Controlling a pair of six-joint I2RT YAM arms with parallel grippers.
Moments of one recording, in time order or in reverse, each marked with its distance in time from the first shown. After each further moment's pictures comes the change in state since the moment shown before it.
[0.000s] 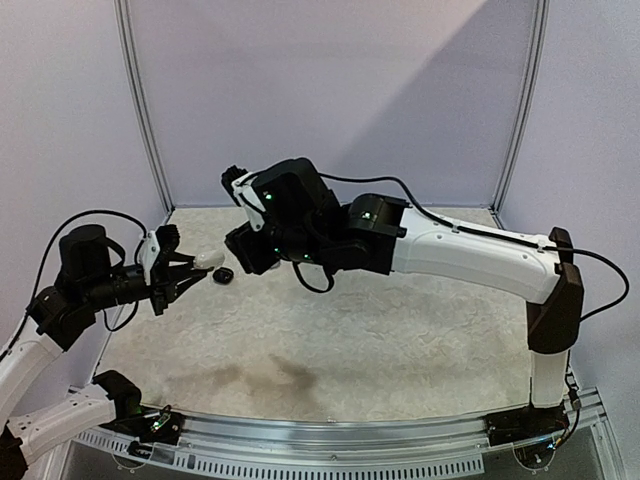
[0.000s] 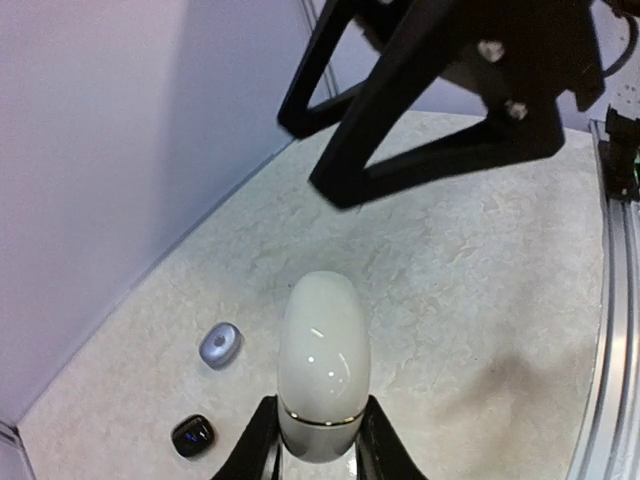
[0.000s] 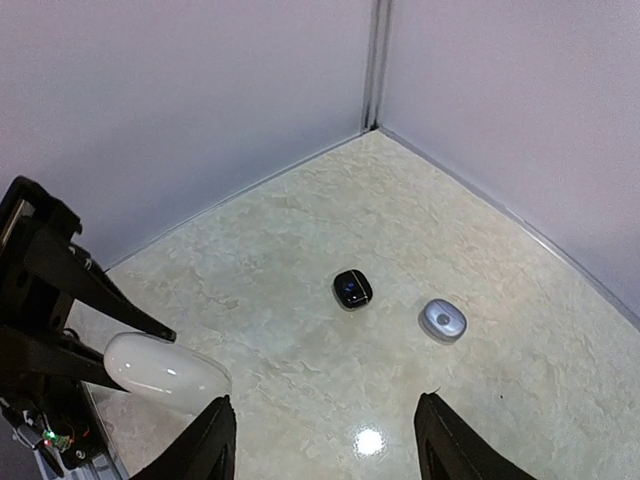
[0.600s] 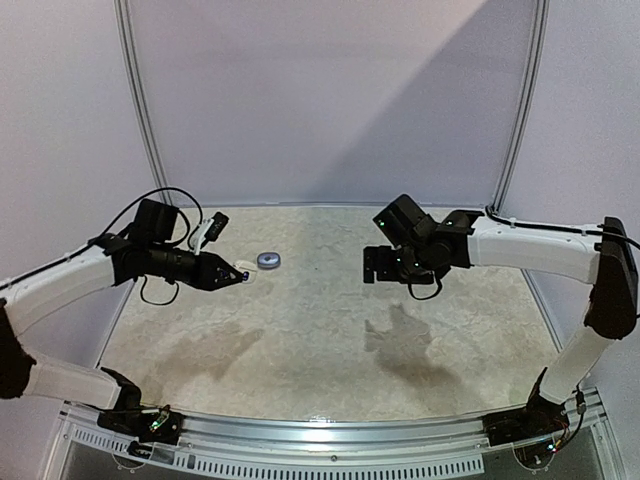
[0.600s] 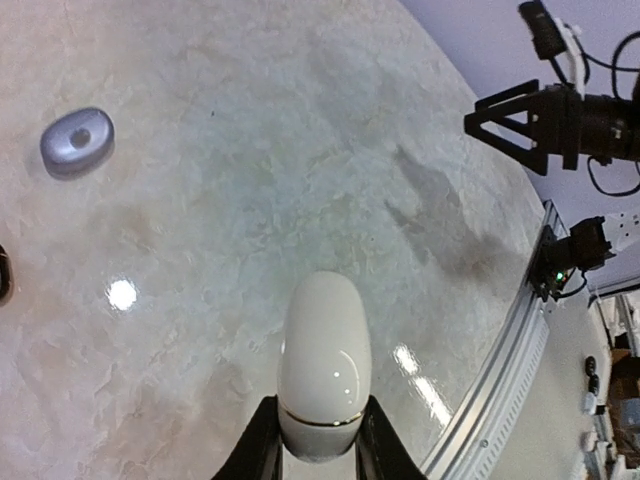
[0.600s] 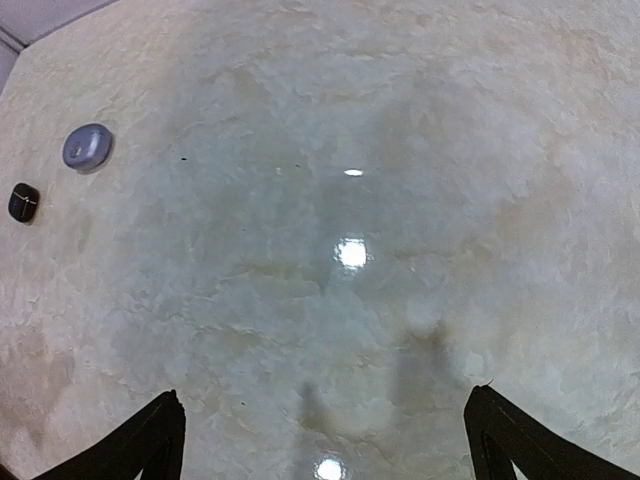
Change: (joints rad) left arm 0.040 0.584 0.178 -0.056 0.116 -0.586; right arm -0.378 -0.366 -0.758 -0.135 -0.023 0.590
